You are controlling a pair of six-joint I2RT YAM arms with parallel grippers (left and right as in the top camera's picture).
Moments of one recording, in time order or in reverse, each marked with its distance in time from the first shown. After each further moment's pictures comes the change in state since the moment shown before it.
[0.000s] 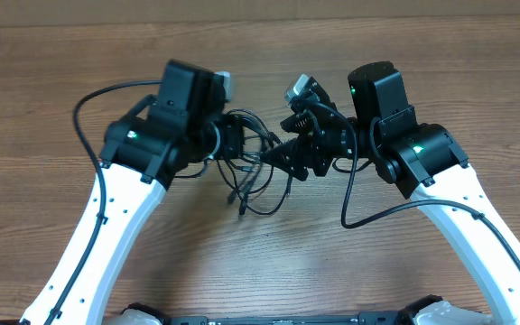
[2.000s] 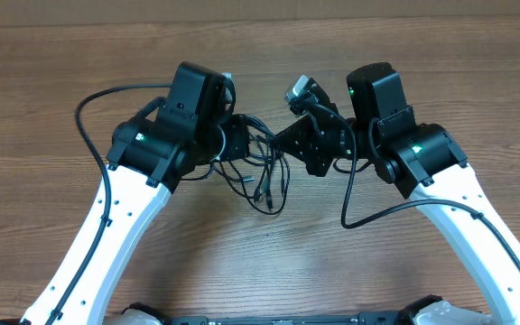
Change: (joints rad) left arm -0.020 0.001 0.009 -0.041 -0.149 -0.208; right arm 0.002 0.002 0.000 -0.018 0.033 -0.005
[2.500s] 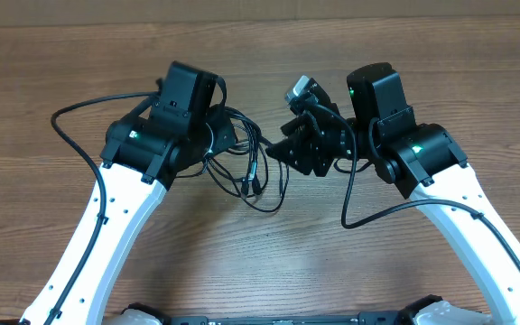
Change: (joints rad) left arm 0.024 0.002 0.000 -0.011 -0.092 -0.133; right arm 0.000 0.000 0.000 -0.003 0.023 -0.004
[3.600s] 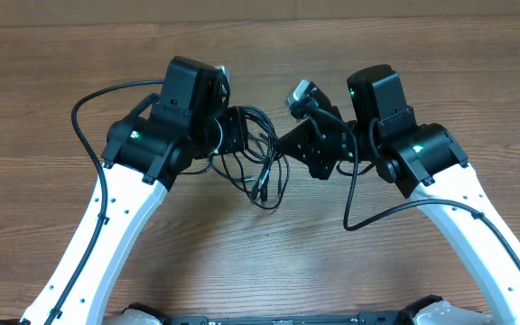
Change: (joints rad) left arm -0.001 0.000 0.000 0.090 0.182 0.157; right arm -0.002 0.000 0.000 -0.053 -0.023 -0.061
